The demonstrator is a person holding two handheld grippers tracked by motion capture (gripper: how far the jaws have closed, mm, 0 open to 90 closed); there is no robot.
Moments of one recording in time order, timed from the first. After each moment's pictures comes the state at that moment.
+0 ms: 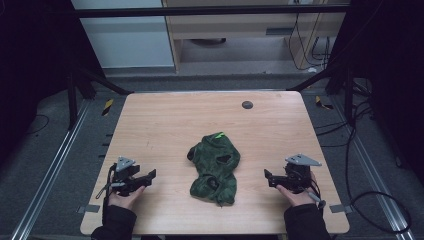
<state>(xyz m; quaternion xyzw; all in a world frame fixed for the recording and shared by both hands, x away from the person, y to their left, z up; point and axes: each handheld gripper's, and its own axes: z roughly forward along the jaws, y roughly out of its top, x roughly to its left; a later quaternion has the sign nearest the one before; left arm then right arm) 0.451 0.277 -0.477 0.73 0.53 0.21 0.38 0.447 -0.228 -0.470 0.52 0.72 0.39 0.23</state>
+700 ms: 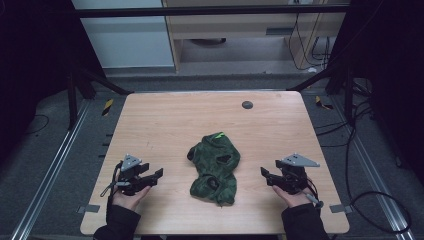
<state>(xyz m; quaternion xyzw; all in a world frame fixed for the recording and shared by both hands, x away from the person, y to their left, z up) 0.449 0.256 -0.460 0.74 0.50 0.19 0.41 0.438 -0.213 -0.454 0.48 0.73 0.43 0.21</state>
